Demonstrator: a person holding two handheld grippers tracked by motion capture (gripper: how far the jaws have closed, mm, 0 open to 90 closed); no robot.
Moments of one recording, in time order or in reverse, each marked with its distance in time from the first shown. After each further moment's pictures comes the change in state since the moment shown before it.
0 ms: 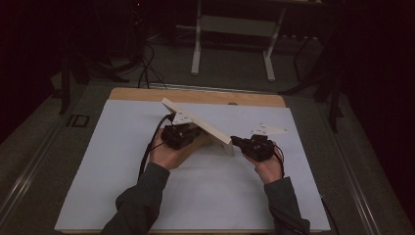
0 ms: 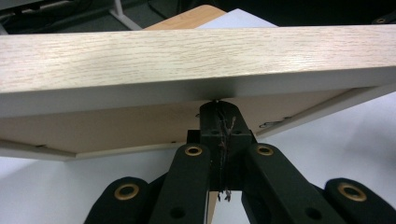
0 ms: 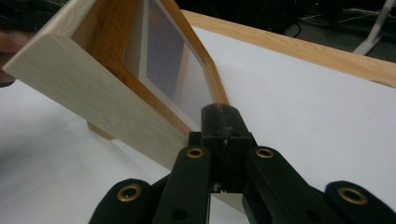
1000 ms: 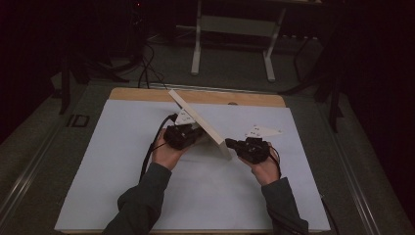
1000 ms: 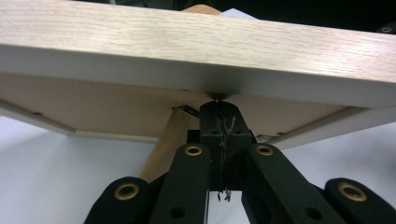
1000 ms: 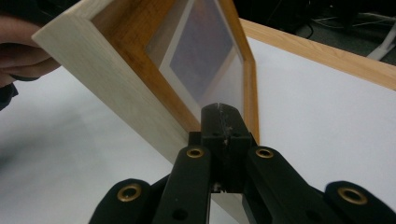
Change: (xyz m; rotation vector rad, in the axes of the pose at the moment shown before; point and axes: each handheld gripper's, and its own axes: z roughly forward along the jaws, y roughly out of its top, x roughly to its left) left arm -0.003 0.000 0.007 -0.001 -0.023 -0.002; right arm 0.015 0.003 0.005 0.021 0.033 -0.053
